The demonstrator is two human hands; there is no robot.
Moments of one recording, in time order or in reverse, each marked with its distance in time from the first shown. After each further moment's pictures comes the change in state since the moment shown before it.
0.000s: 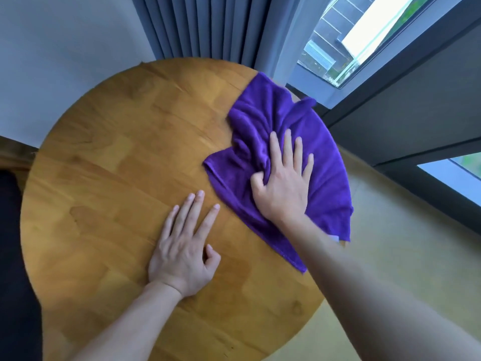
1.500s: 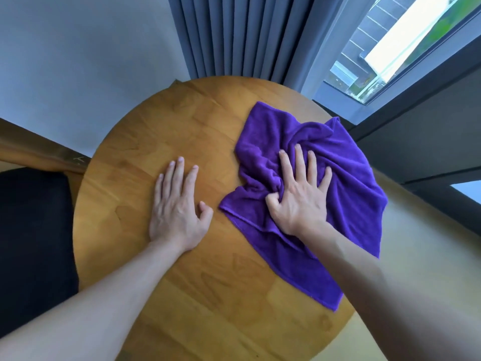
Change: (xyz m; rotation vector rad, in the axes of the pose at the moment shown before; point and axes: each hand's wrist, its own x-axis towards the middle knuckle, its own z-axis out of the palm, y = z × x) left_hand 0.050 -0.064 -0.029 0.000 0.142 -0.262; right_hand 0.001 -0.007 0.010 -0.166 -0.096 -0.162
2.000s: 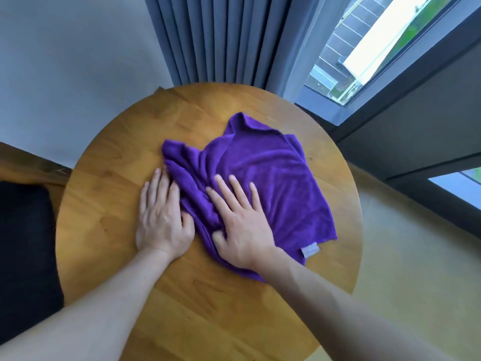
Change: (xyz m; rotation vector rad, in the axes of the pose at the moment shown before) left_hand 0.001 -0.006 0.004 -0.007 0.077 0.041; right_hand -0.045 -0.072 0.005 0.204 -0.065 -0.393
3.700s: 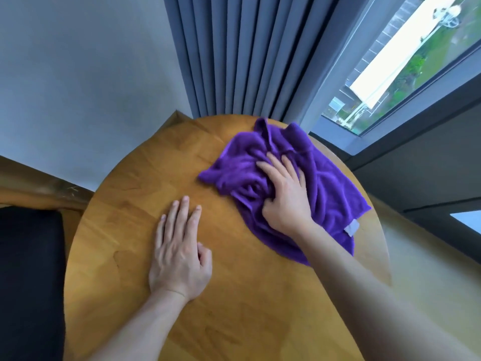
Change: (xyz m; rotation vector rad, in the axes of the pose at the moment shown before) left_hand 0.003 0.001 -0.004 -0.040 -0.031 -0.031; right_hand 0.095 0.063 -0.054 0.192 0.145 0.245
